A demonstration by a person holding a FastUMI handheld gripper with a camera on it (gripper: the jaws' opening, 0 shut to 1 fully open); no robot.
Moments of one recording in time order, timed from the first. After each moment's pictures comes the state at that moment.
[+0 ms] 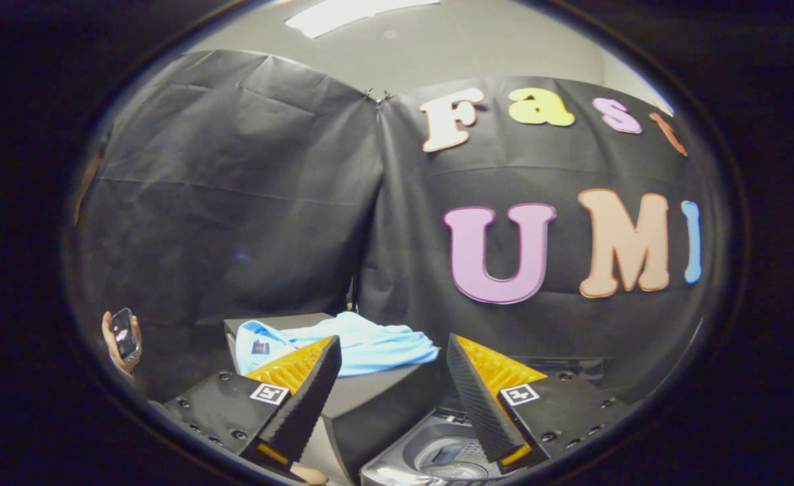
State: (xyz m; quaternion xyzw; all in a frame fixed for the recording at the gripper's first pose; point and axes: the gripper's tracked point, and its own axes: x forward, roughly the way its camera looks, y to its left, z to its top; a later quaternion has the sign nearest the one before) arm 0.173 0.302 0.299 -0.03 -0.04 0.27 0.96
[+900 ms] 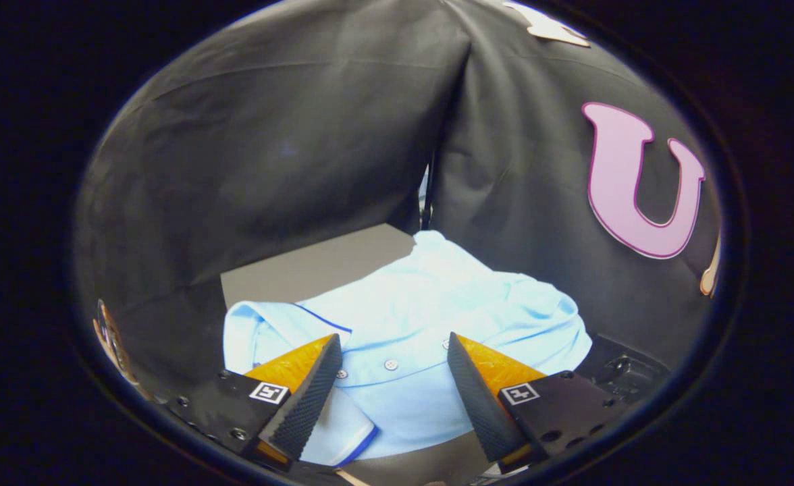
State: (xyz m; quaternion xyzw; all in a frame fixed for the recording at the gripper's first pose) arm 0.246 0.477 0.194 -0.14 0.23 0.36 0.89
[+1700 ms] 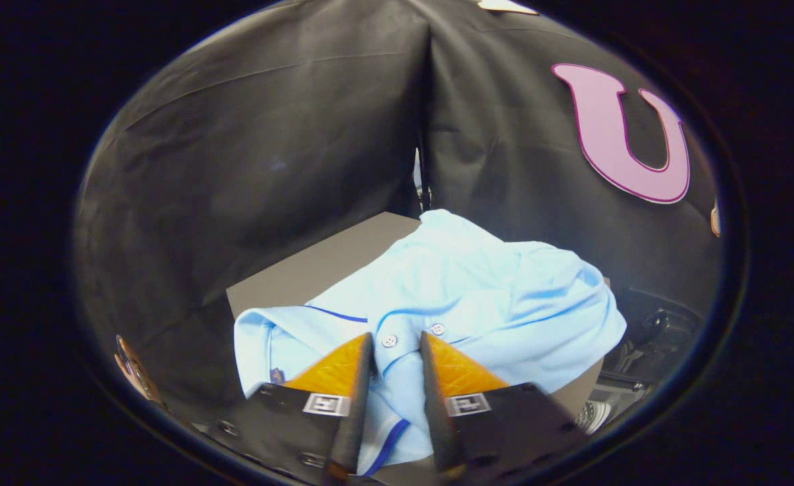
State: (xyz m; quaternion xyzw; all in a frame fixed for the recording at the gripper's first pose) arm 0.234 0.487 0.178 -0.04 0.27 0.34 0.90
